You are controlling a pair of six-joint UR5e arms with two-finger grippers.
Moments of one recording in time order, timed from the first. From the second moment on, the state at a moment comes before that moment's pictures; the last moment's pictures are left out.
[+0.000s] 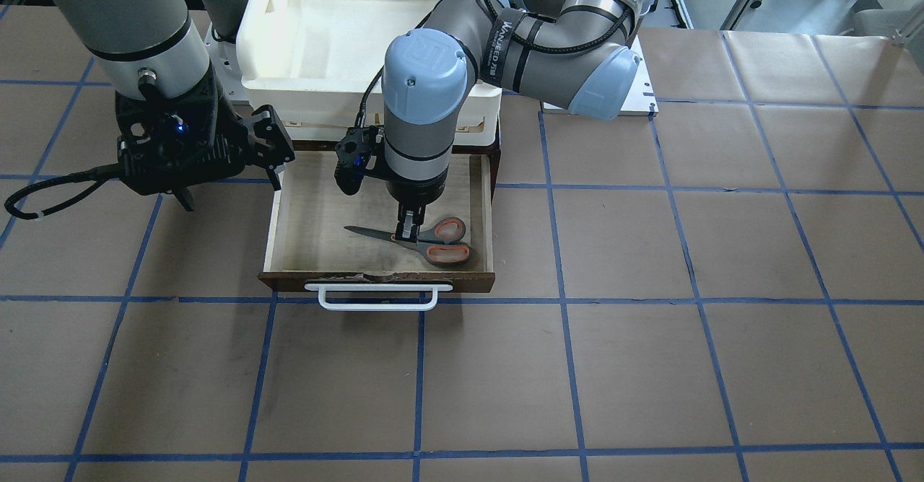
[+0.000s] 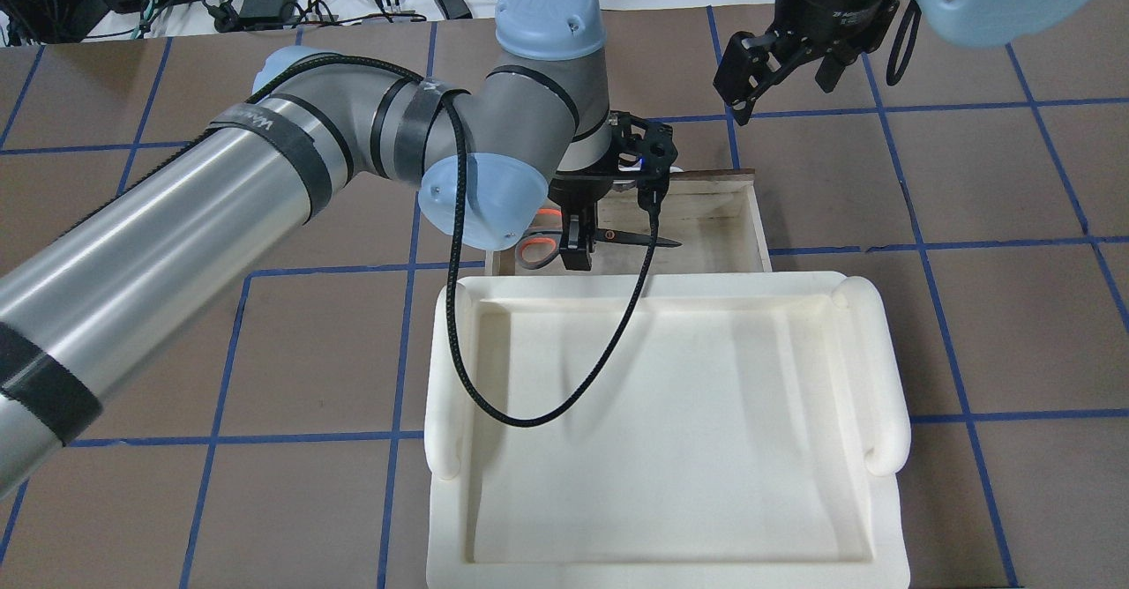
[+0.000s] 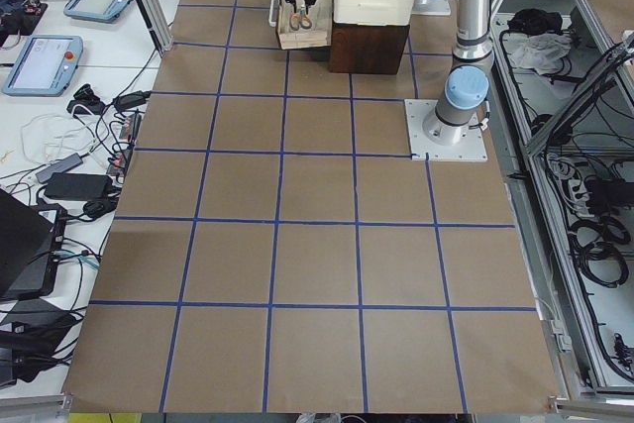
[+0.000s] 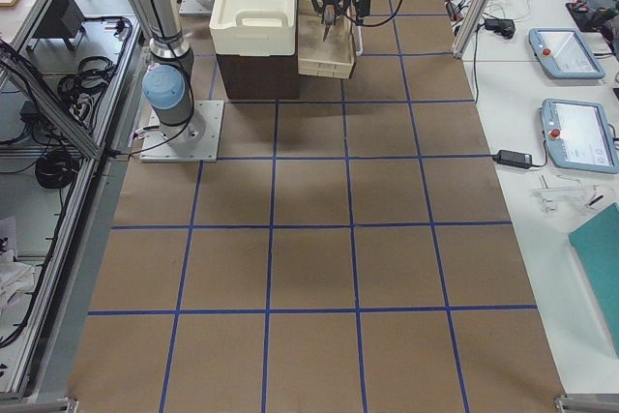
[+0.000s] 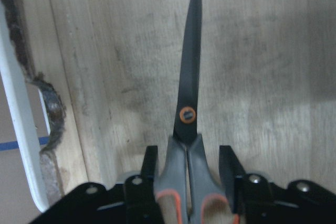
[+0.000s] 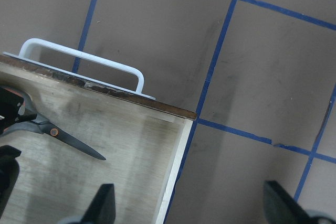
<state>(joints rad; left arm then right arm) -1.99 -1.93 -1.56 -1.23 1.50 1.29 1.63 -1.43 1.43 -1.62 -1.56 -0.23</state>
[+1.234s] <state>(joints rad) -1.75 -1.71 -1.53 -1.36 1.51 0.49 1.63 -1.43 1.43 -1.64 -1.57 -0.04</state>
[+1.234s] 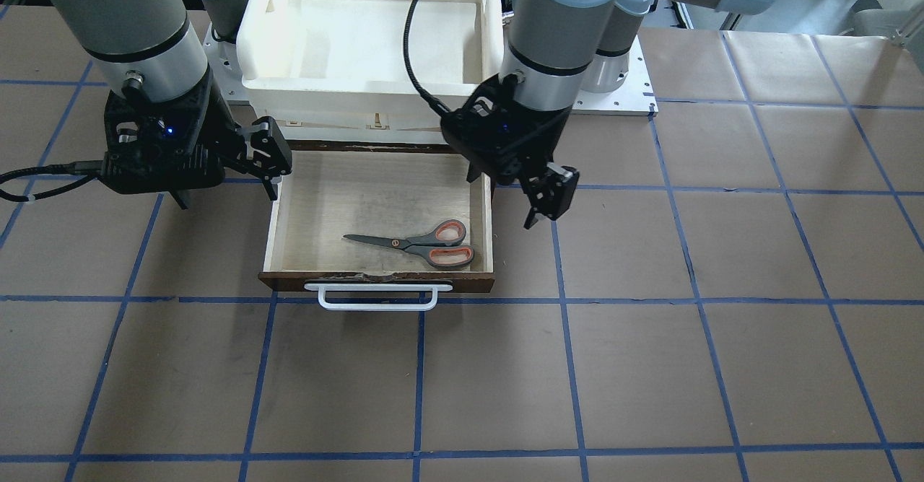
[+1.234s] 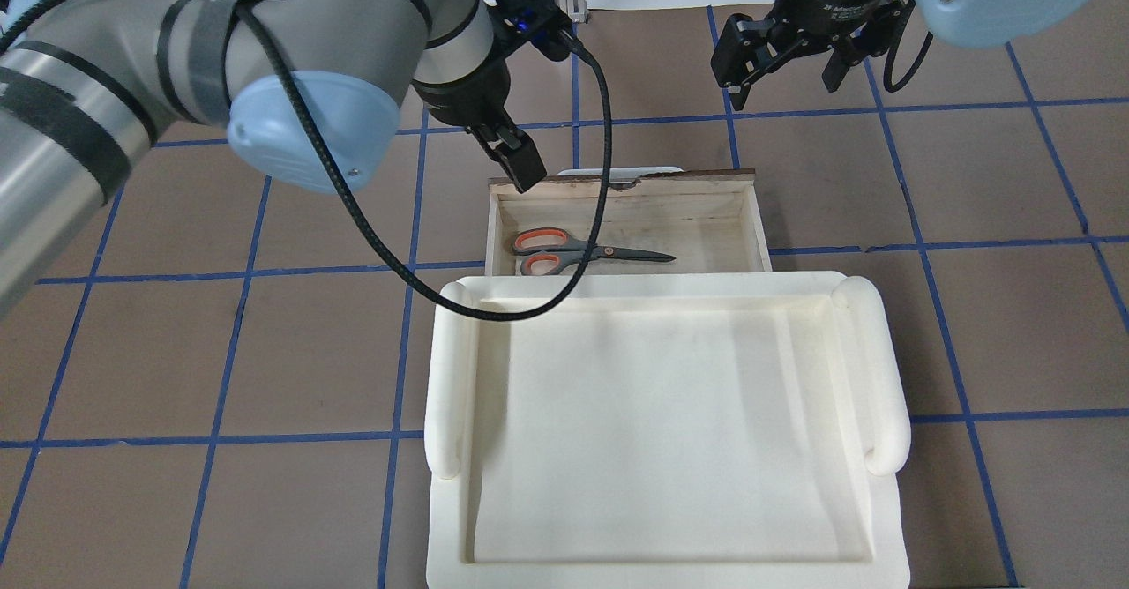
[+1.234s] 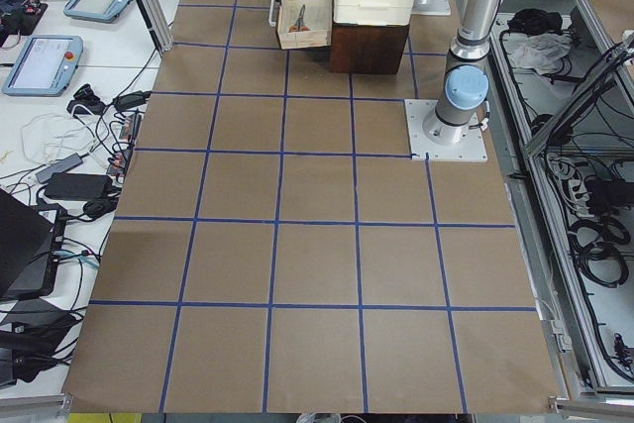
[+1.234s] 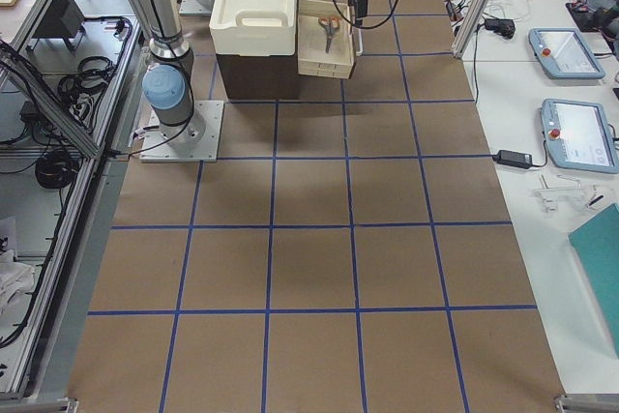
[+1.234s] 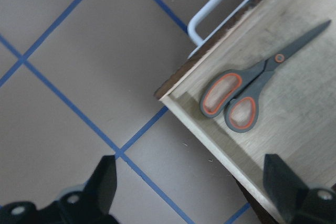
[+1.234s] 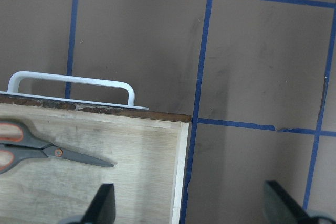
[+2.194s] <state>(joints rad) -1.49 -1.60 -1.57 -1.53 1.53 0.11 1.63 -1.43 1.43 -1.64 -1.58 0.02</state>
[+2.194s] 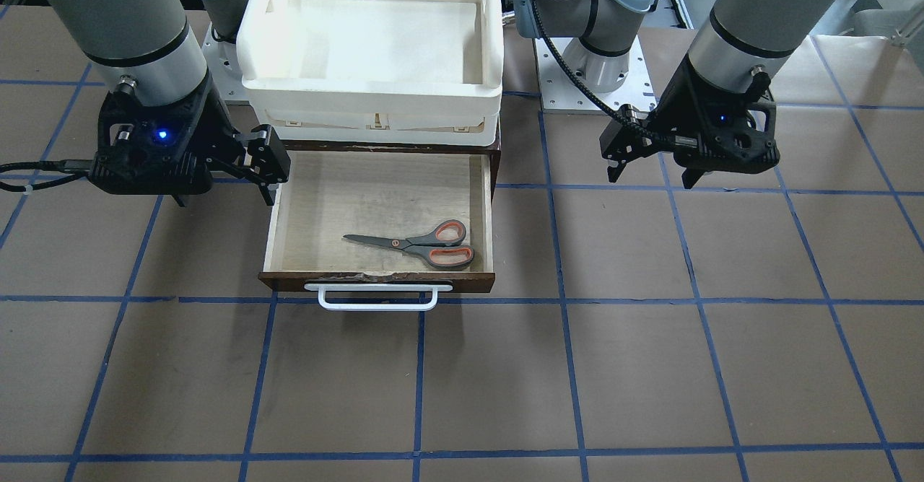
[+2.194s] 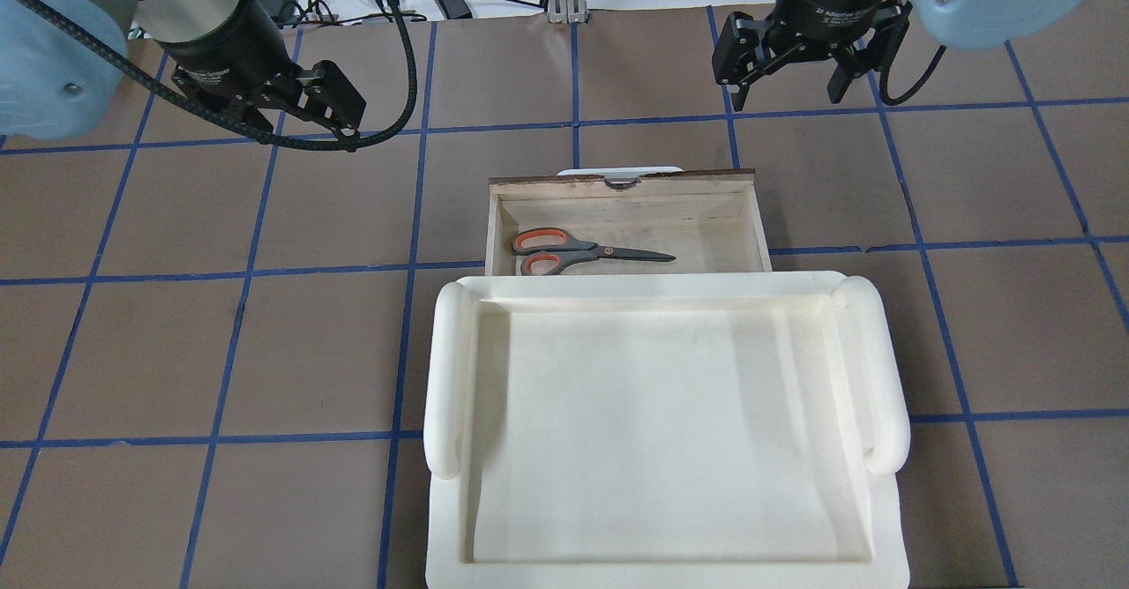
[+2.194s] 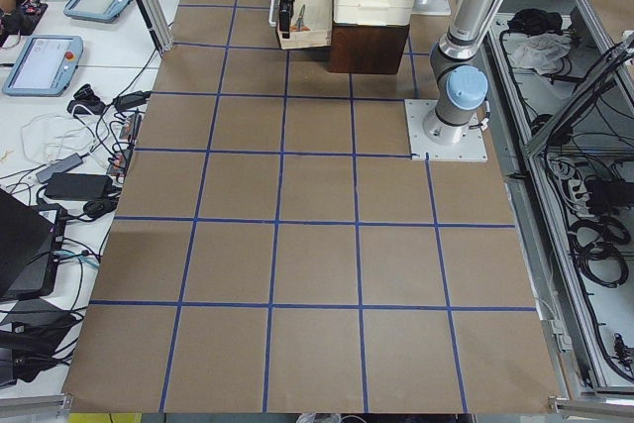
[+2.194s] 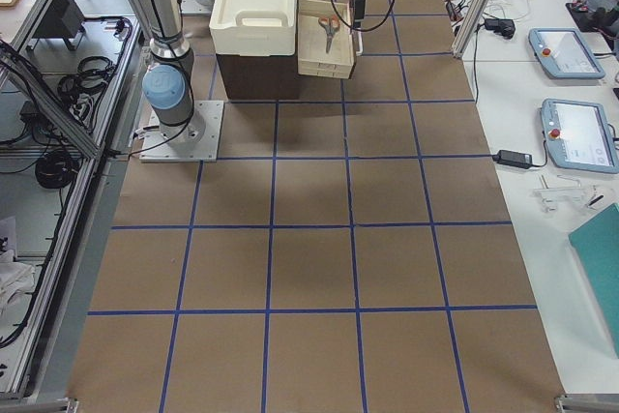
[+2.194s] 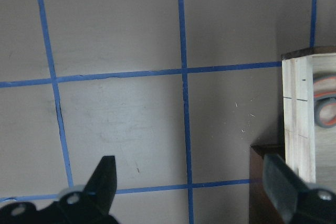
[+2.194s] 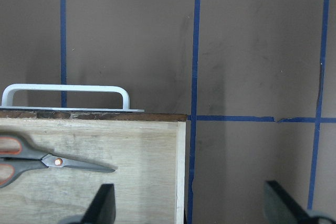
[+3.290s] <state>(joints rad) -1.49 -1.56 -1.62 -1.53 1.54 0.08 1.62 -1.43 1.44 -1.63 -1.58 0.03</state>
